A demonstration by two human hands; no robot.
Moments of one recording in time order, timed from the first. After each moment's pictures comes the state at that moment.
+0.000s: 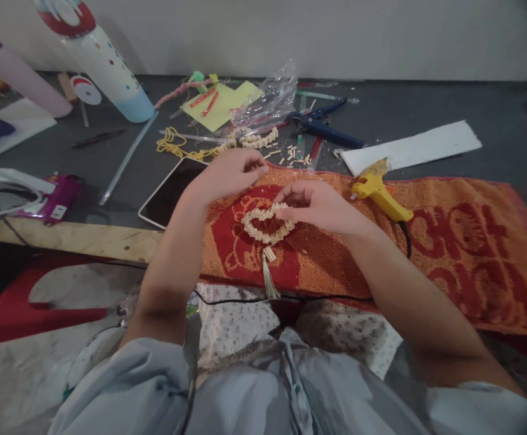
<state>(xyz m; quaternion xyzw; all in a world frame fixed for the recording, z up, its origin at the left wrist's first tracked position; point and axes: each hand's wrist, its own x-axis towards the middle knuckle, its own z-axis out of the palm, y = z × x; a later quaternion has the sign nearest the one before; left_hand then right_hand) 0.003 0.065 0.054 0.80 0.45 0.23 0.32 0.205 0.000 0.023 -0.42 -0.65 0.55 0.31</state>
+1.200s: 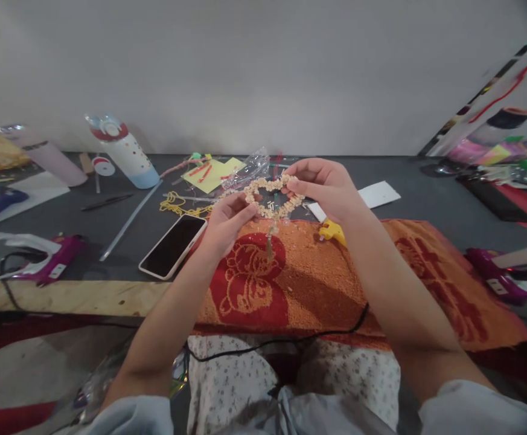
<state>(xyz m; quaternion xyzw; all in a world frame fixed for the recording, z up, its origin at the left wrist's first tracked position) 0.026 0.037 0.063 0.51 0.30 0.56 0.59 0.230 0.037 0.111 -0.39 -0.62 0.43 0.52</state>
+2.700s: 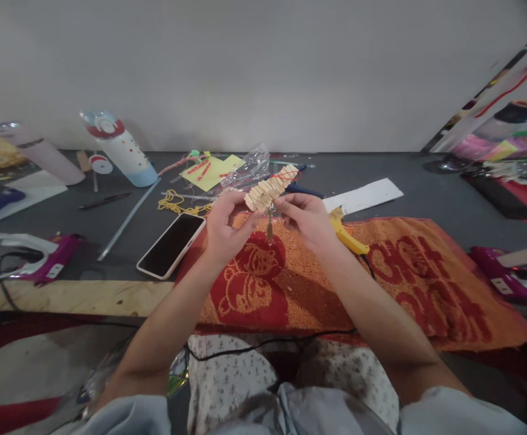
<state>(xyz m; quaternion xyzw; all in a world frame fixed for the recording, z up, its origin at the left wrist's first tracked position) 0.022 0.045 0.036 0.71 0.25 0.62 0.22 0.194 0.024 0.061 -0.44 -0.43 0.54 0.58</state>
